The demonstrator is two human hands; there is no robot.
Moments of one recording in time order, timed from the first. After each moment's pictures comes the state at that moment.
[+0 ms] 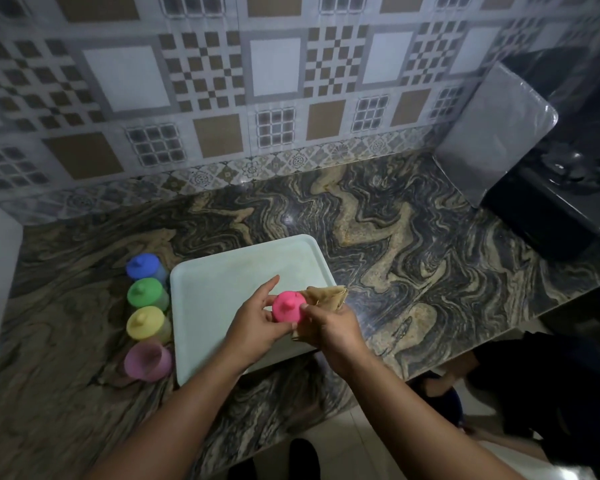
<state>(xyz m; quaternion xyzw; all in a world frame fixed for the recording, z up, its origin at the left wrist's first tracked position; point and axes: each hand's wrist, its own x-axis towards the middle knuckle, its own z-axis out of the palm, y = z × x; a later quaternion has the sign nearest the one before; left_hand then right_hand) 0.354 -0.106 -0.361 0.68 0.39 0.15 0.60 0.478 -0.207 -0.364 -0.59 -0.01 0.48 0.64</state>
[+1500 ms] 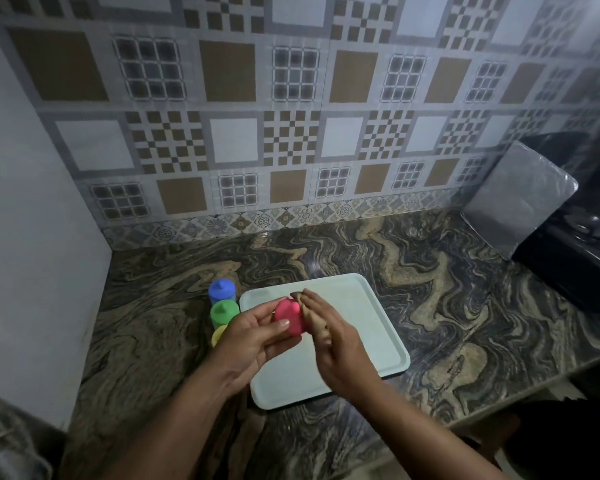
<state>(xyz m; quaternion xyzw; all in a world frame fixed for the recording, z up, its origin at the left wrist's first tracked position) 0.218 -0.055 -0.299 0.37 0.29 0.25 0.85 0.367 -0.164 -0.331 -0.64 -0.59 0.12 0.48</state>
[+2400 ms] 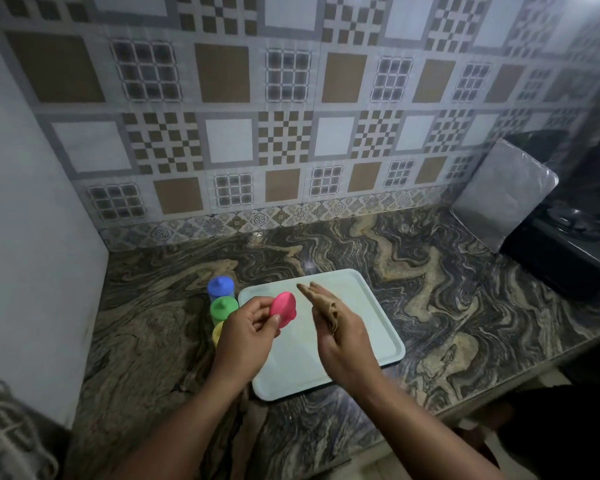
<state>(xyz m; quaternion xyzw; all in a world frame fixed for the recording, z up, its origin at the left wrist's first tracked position) 0.211 -0.066 -0.310 0.64 0.35 0.35 0.58 0.344 -0.176 -0.298 -0.69 -0.51 0.08 0.51</state>
